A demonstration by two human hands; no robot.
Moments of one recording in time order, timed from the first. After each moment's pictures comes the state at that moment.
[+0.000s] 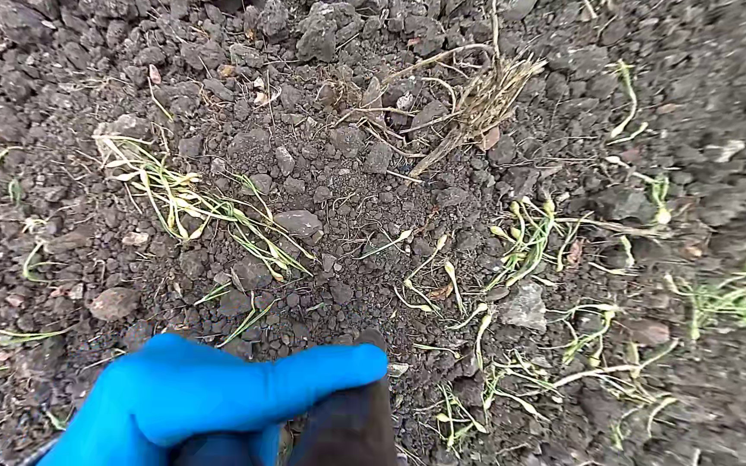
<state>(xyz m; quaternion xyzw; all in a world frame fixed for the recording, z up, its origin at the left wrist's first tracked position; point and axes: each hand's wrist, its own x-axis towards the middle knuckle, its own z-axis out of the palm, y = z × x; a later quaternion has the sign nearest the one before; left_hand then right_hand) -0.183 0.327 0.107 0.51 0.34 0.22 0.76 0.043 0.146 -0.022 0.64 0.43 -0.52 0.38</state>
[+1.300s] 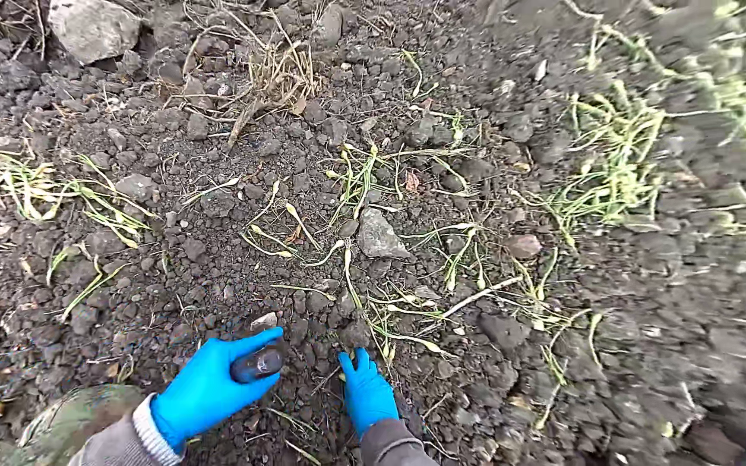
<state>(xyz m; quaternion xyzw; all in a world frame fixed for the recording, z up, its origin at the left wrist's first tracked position) 0.038 0.060 0.018 0.71 0.38 -0.01 0.59 0.265 -0.134 -0.080 0.79 0.42 -0.39 0.23</state>
